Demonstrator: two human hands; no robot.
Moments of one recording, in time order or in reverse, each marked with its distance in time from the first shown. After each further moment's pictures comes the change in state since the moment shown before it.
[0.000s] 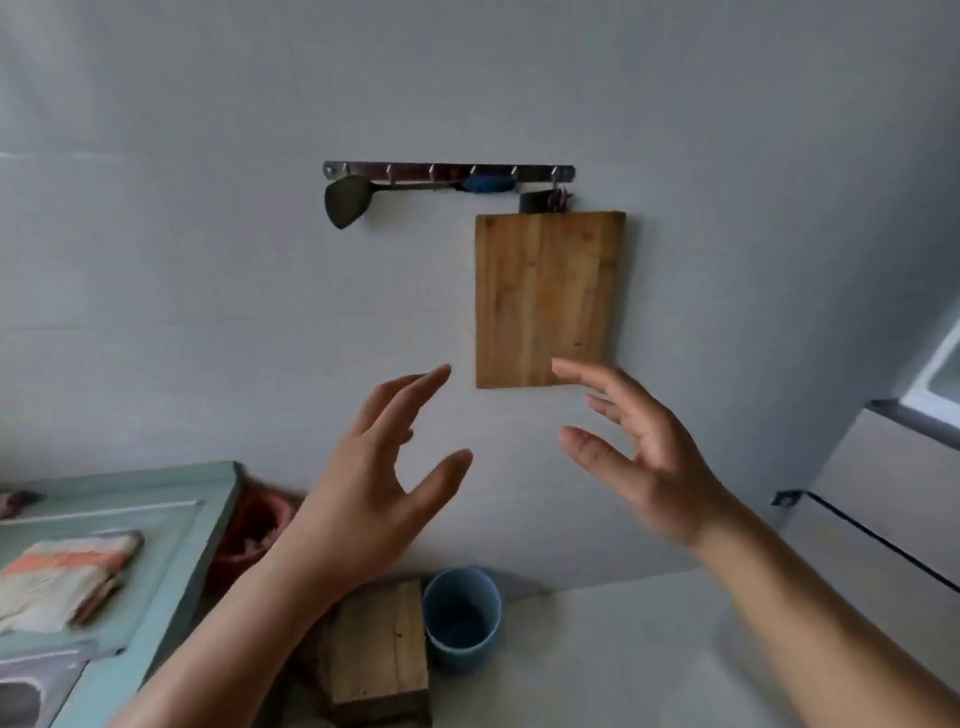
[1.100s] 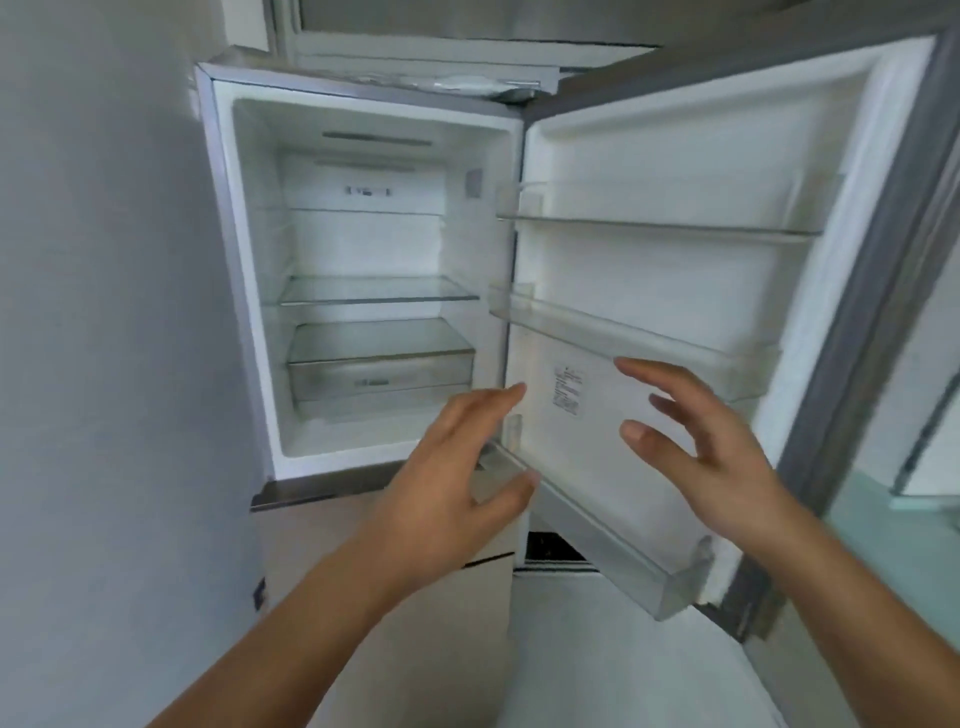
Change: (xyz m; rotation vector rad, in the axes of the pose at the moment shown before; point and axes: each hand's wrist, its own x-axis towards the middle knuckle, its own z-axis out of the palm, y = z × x) left_hand 0.280 0.304 0.514 -0.787 -0.887 0.937; right_hand -0.193 0.048 -0.407 -0.951 1.070 0.614
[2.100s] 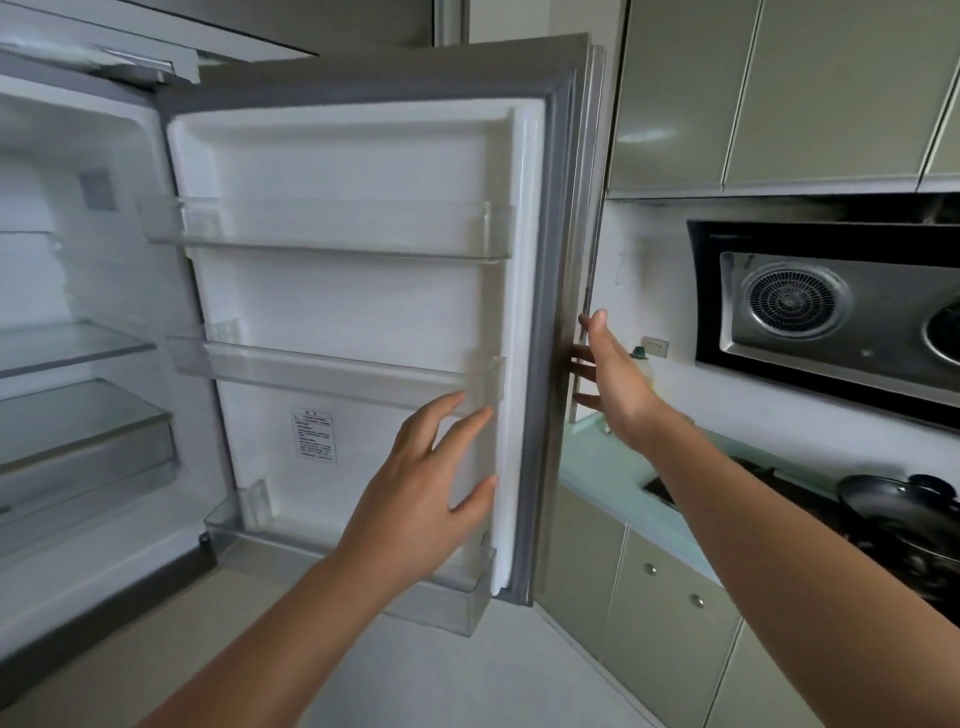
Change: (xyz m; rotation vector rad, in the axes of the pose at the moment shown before) left_hand 0.119 0.025 0.133 -0.098 -0.182 0.478; right_hand 0.009 0.057 -0.147 0.024 0.629 0.713
